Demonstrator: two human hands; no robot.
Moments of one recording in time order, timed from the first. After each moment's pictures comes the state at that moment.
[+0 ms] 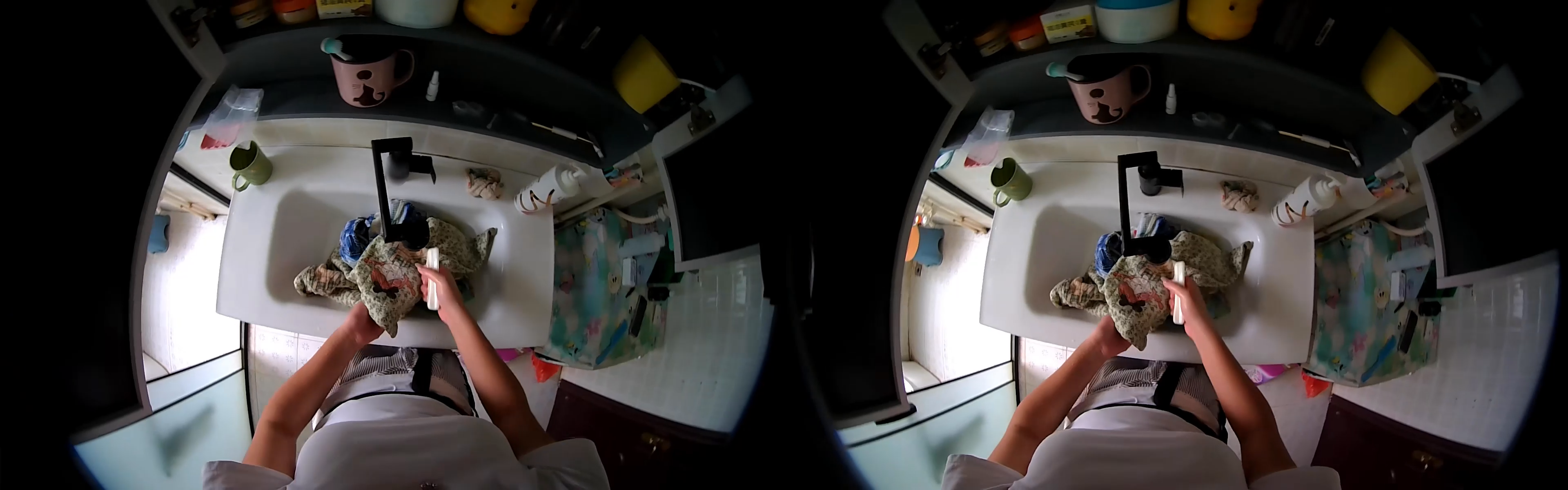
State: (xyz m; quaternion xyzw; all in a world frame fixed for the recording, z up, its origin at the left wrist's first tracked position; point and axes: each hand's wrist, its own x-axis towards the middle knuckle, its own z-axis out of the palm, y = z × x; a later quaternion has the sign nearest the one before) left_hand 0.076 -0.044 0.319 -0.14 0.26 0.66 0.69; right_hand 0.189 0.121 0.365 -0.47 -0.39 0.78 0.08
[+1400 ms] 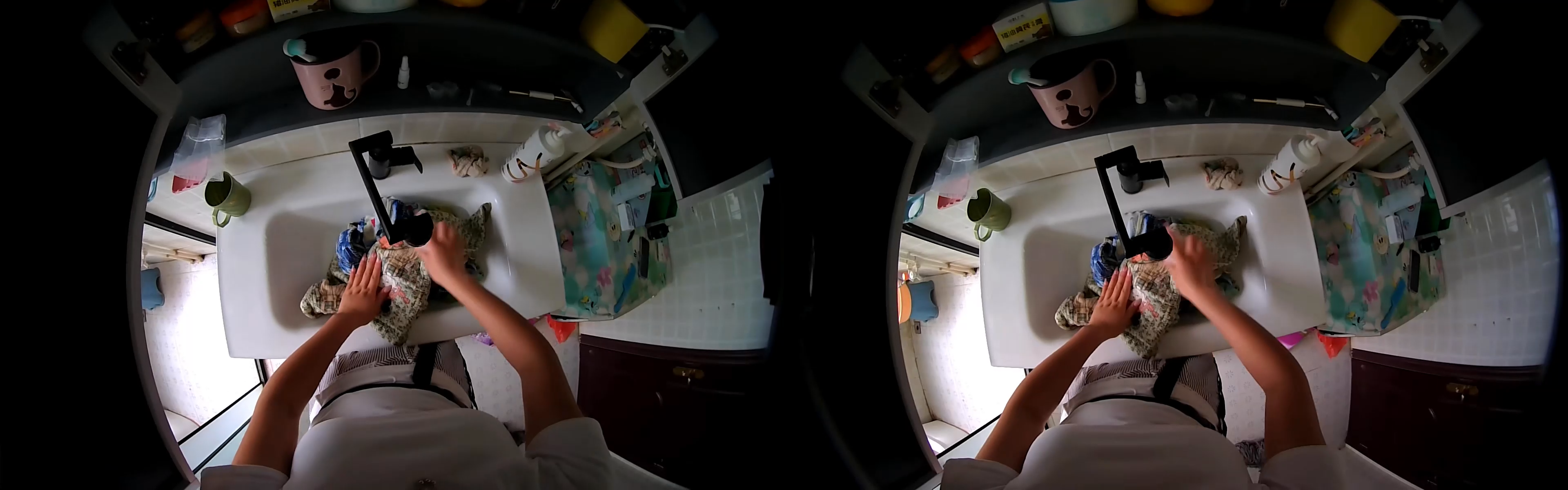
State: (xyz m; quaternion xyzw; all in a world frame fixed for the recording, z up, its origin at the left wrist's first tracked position) left_hand 0.002 -0.037 0.282 0.64 0.73 0.16 0.17; right_hand 0.157 0.141 0.334 -0.37 -0.91 0.12 0.11
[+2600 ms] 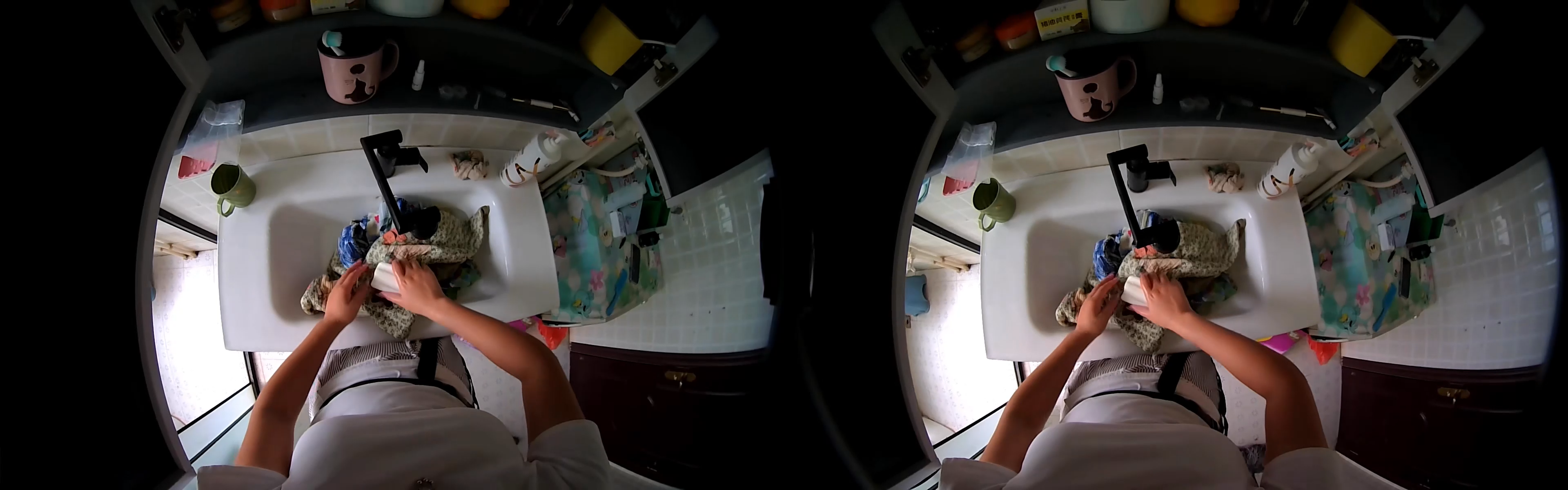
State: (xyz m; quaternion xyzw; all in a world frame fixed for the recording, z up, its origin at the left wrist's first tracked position) left_hand -0.021 -0.069 0.308 0.52 0.70 0.41 0.28; right_hand 0.143 0.063 0.347 -0.23 -0.97 0.10 0.05
